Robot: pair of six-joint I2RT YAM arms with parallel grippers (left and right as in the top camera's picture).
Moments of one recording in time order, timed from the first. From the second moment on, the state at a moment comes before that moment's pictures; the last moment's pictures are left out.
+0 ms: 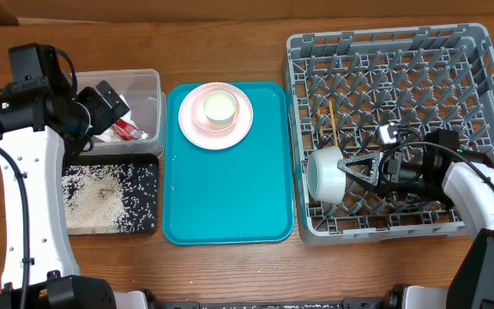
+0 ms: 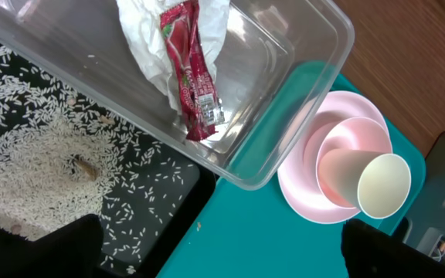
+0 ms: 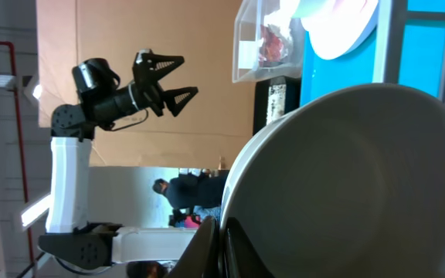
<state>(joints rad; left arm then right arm) 0.24 1.55 1.58 -1.17 0.13 -0.50 -0.22 1.54 0.86 -0.98 -1.49 -0.20</state>
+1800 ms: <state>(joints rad) 0.24 1.55 1.58 -1.17 0.13 -0.50 -0.38 1.54 1.08 -1.03 -1.09 -0.03</state>
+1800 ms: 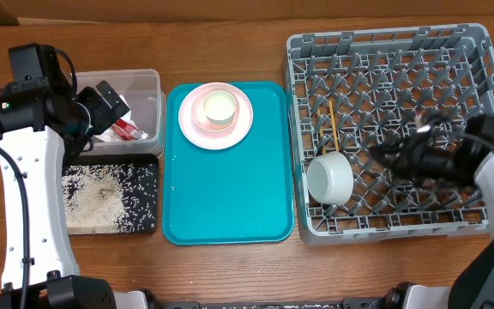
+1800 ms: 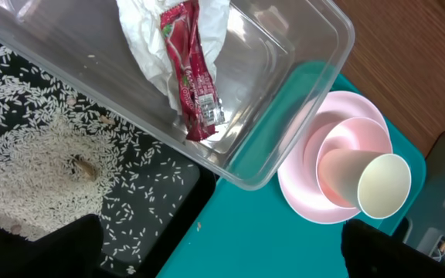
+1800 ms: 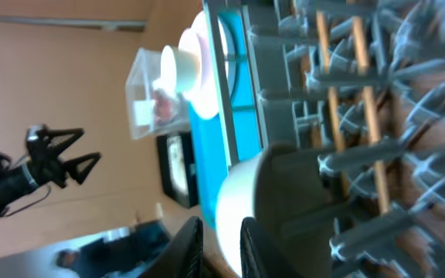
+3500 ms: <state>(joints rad) 0.24 1.55 1.58 -1.18 0.13 -0.50 0.42 1.47 1.32 -1.26 -0.03 0.44</state>
